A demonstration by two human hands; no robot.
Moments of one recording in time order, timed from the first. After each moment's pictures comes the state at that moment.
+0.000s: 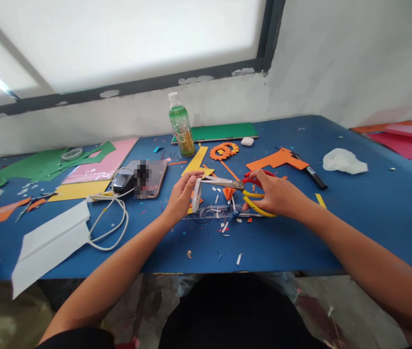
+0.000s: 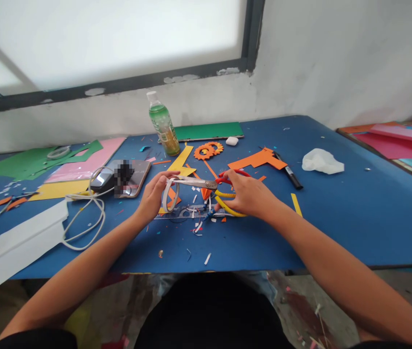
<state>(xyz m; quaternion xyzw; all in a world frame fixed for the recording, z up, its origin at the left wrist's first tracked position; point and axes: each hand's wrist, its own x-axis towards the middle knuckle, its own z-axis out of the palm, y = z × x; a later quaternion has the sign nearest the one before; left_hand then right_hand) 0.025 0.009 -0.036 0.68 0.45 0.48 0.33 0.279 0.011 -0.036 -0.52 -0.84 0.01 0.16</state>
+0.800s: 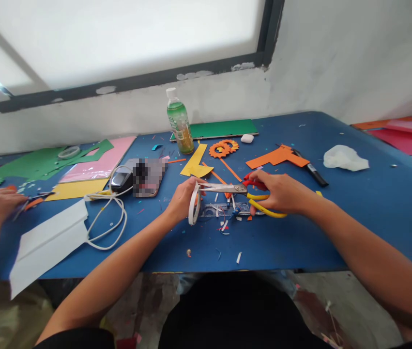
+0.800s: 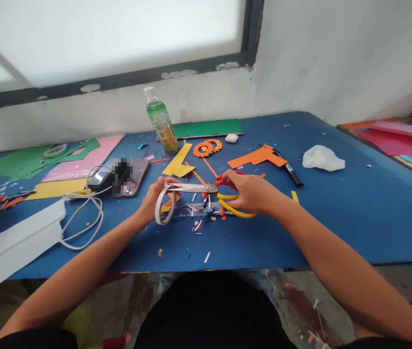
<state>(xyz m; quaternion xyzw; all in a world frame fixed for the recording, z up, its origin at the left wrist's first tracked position) 0.027 0.007 -0.040 0.64 0.47 0.41 0.44 0.291 0.015 -0.031 -0.50 -0.85 0.11 0.13</state>
